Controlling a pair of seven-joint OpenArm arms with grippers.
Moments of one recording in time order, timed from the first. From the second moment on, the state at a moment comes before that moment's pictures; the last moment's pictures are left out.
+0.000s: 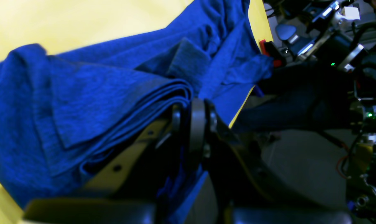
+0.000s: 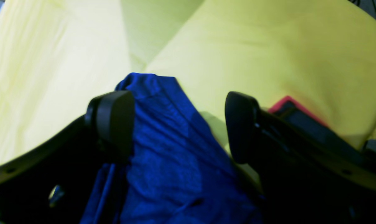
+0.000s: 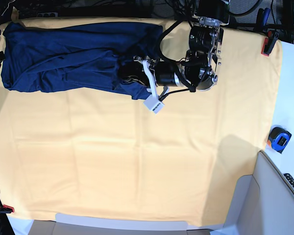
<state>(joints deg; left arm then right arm) -0.4 -0.1 10.6 94.9 -55.1 -20.8 75.7 -25.1 13.7 52.9 102.4 51.3 -7.9 -44.3</state>
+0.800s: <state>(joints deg) -9.0 1.1 32.7 84.4 -54.5 -20.3 65.7 -24.9 13.4 52.8 97.9 51.3 -7.8 -44.3</state>
